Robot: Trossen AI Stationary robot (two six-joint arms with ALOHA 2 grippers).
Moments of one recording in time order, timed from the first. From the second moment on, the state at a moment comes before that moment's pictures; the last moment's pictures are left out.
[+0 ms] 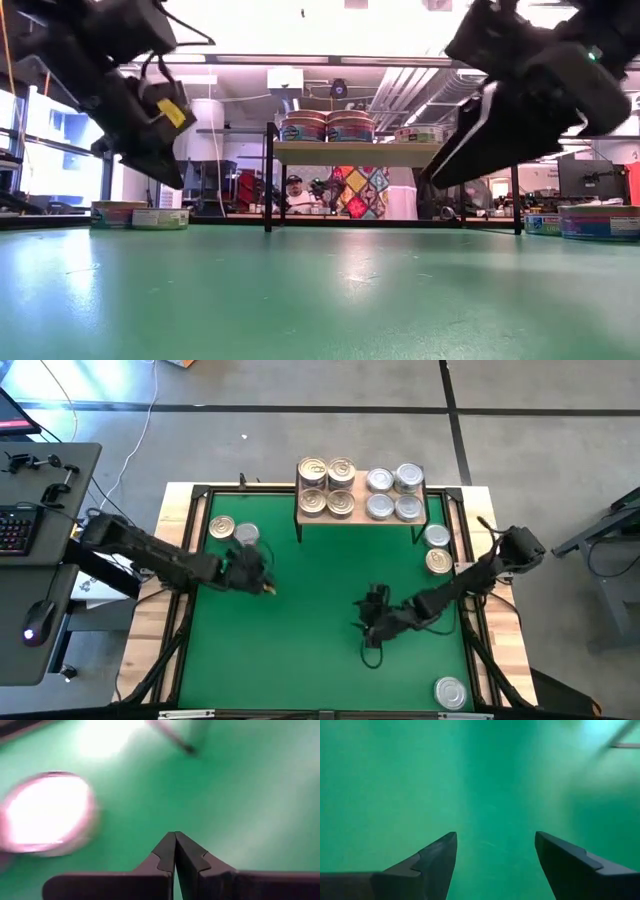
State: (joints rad) left arm -0.17 1.25 0.53 -0.41 -0.71 -0.93; right arm 0.49 1.62 0.73 0.06 0.54 0.34
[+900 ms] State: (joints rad) left arm 0.28 1.45 0.54 -0.29 -0.56 -0.62; right arm 0.52 1.62 0.69 0.11 0.70 0.39
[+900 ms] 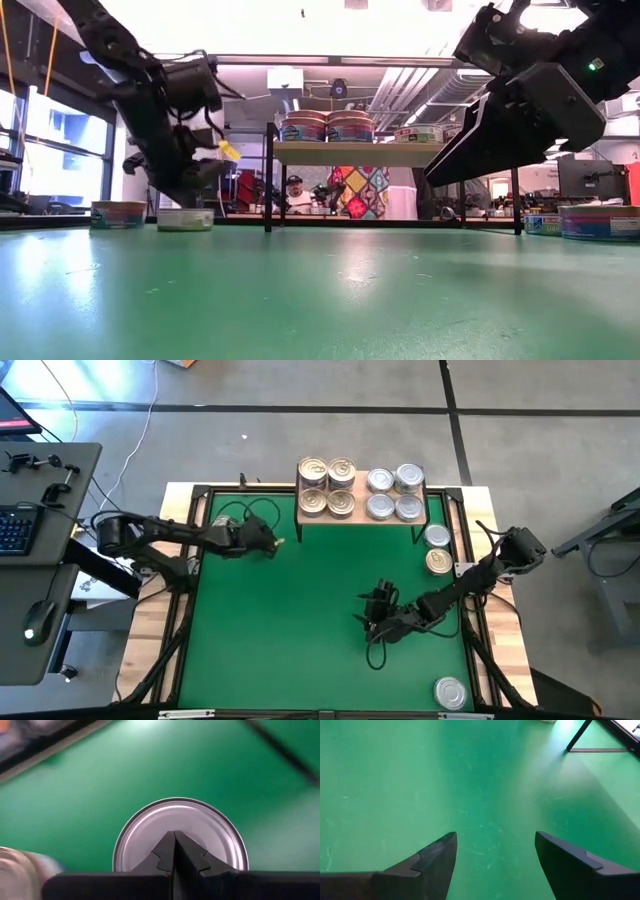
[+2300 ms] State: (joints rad) left arm -0.24 1.80 0.93 -0.09 -0.45 -0.62; right arm 0.52 1.62 0.69 0.17 0.65 0.38
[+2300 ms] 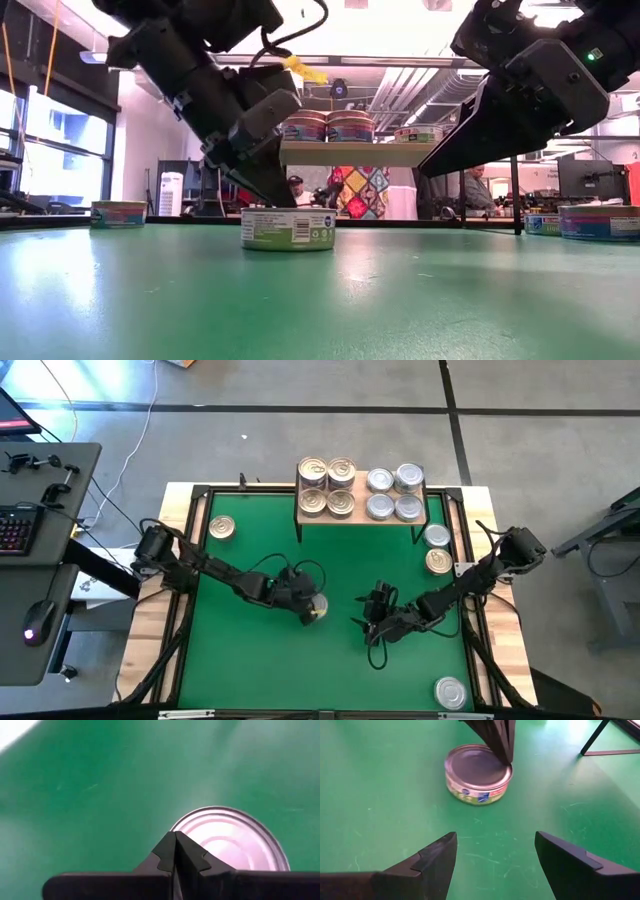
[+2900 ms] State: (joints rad) left arm -0.24 1.73 0.89 -0.06 -0.46 -0.56; right arm 0.52 1.62 0.69 0.19 0.65 0.36
